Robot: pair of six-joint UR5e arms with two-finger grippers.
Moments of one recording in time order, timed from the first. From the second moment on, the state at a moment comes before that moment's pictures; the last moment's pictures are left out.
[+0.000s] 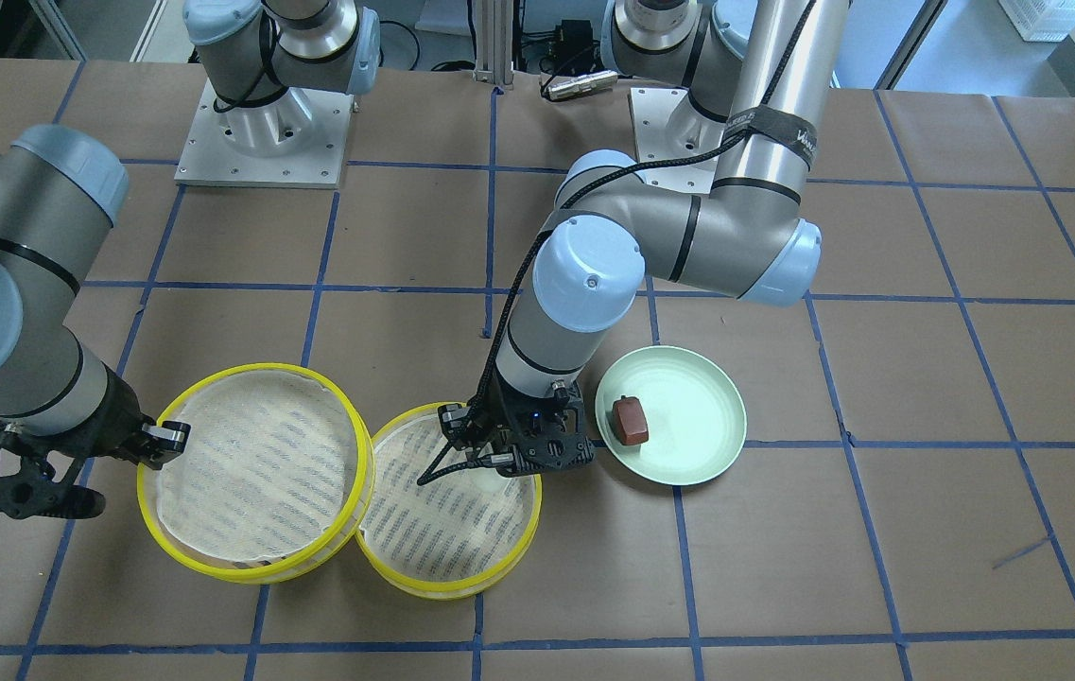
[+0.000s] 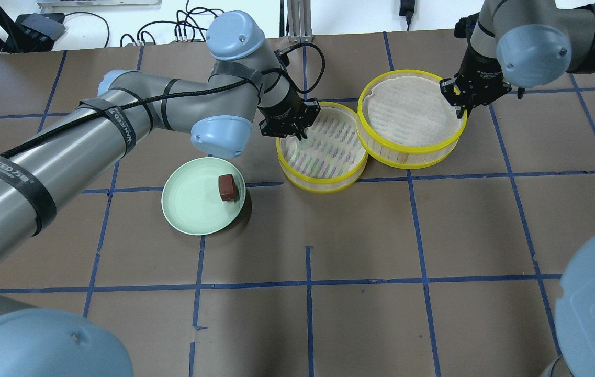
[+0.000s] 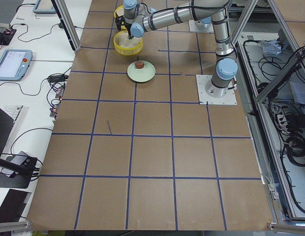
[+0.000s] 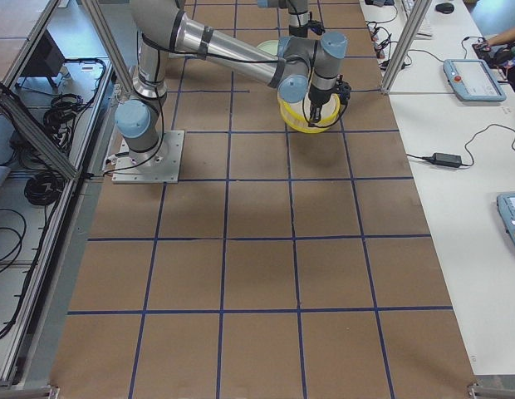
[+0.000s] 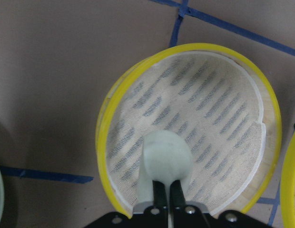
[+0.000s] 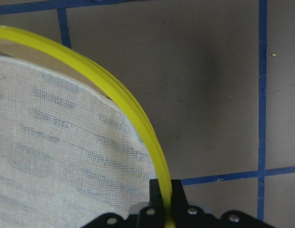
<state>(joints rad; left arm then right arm) -1.85 -2.05 -1.58 -0.90 1.34 -0.54 1.44 -1.18 1.54 -1.89 -1.63 -0.04</state>
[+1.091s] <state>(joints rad) -1.86 -2.05 -1.58 -0.90 1.33 -0.60 1.44 -1.18 1.54 -1.88 -1.63 -0.04</state>
